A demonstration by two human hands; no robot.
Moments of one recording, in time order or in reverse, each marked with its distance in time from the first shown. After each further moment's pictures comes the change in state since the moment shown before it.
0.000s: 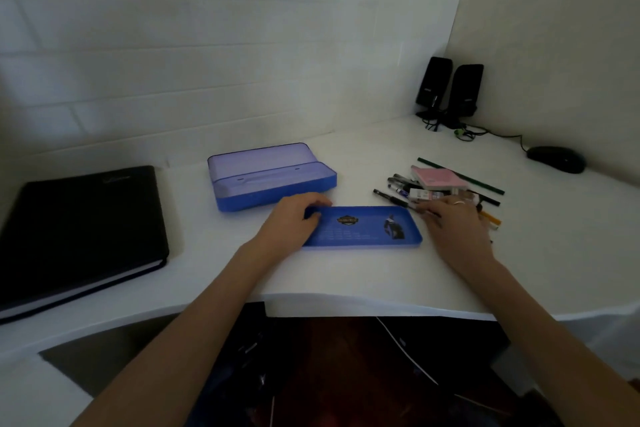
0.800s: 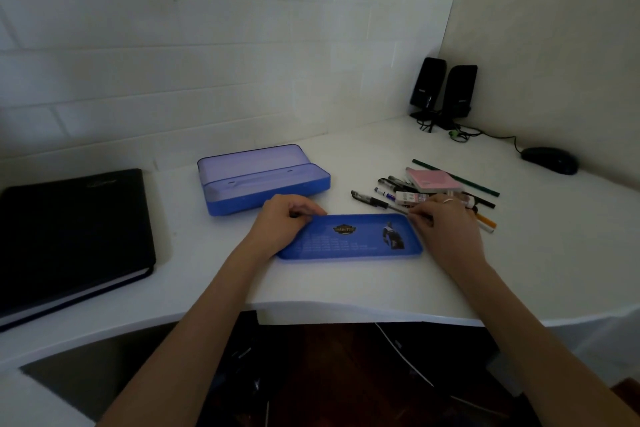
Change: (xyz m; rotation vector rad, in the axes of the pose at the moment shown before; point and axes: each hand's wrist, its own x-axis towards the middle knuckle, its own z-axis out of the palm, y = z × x) left_hand 0.011 -0.010 -0.002 -0.171 0.001 -0.067; right_hand 0.005 -0.006 -0.002 0.013 0.033 -0.084
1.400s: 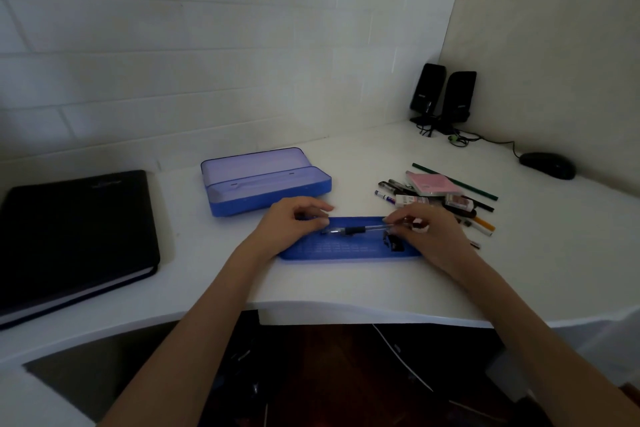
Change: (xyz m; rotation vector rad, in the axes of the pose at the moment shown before) left_hand -0.003 0.005 -0.001 -0.104 -0.075 0.033; right_hand -0.005 -0.017 -0.010 0.434 -0.164 -0.145
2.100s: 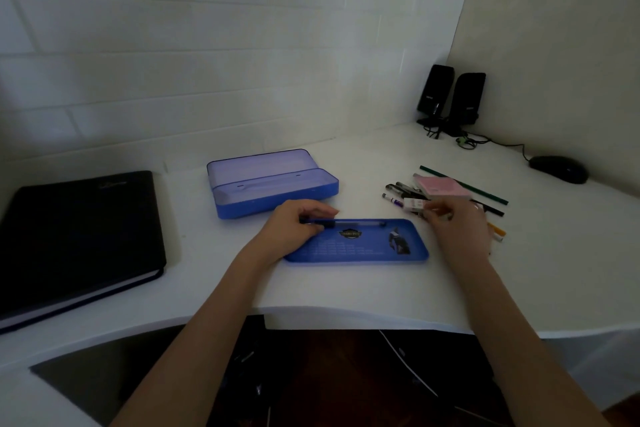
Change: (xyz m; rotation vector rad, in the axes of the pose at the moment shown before) left_hand 0.002 0.000 -0.002 0.068 0.000 -0.020; right_hand 0.015 0.021 0.007 -0.101 0.387 0.401
